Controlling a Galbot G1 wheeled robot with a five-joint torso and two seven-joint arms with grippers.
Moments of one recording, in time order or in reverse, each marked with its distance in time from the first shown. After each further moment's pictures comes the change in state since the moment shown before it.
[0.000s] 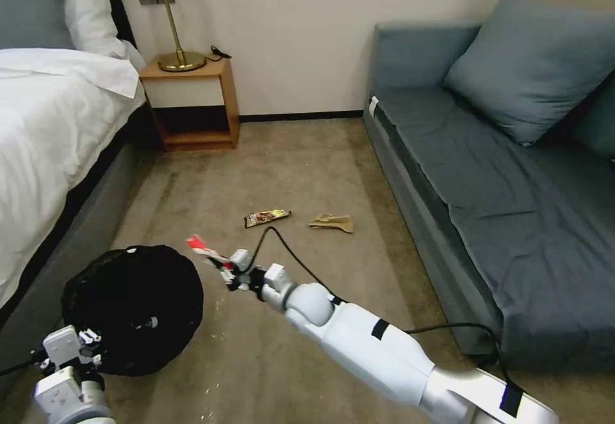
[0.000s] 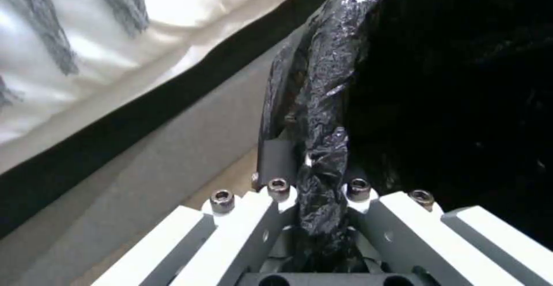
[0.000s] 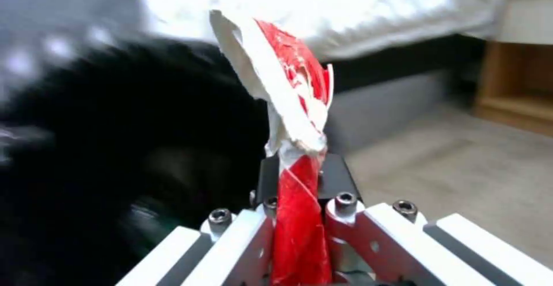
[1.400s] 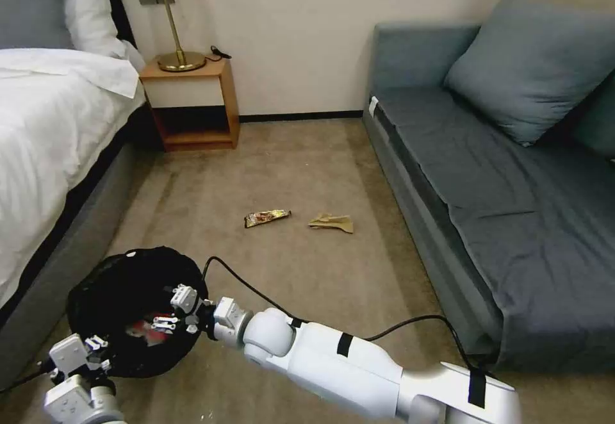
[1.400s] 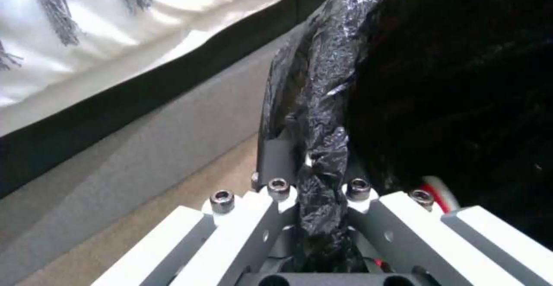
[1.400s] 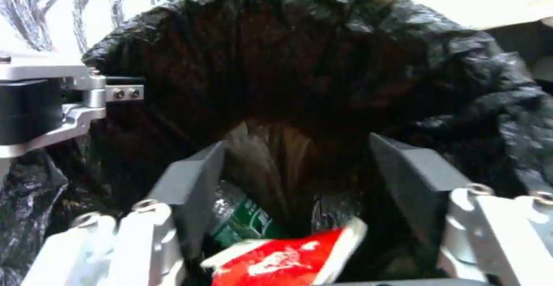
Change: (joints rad) left arm -0.010 -0.082 -0.003 0.001 0.015 -0.035 0.025; right arm -0.003 0.062 -0.130 -0.061 -0.059 0.033 0.033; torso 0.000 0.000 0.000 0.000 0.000
